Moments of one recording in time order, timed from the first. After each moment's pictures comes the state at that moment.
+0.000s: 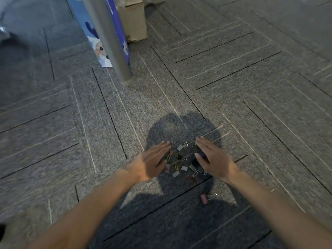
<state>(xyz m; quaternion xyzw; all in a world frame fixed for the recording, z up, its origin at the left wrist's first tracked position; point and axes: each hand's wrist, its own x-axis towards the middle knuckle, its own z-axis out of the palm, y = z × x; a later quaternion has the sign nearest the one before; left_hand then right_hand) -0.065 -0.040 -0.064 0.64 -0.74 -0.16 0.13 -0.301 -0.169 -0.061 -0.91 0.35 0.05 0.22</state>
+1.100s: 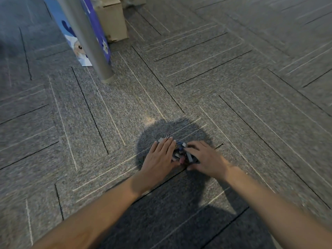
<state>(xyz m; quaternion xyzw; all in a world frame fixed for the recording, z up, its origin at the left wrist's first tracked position) -0.162 -0.061 -0.073 0.69 -0.71 -0.10 0.02 -0.348 -0.164 -0.050 -0.94 0.27 0.09 0.17</state>
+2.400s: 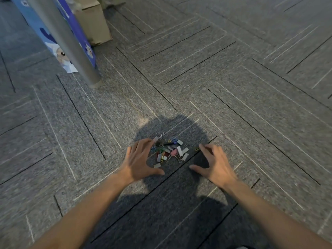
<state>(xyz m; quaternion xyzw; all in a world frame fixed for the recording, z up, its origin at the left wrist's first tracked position) -0.106 -0.042 -0.060 0.69 -0.70 -0.16 0.04 -0.389 -0.115 -0.064 -0.84 0.50 -0.02 0.21</state>
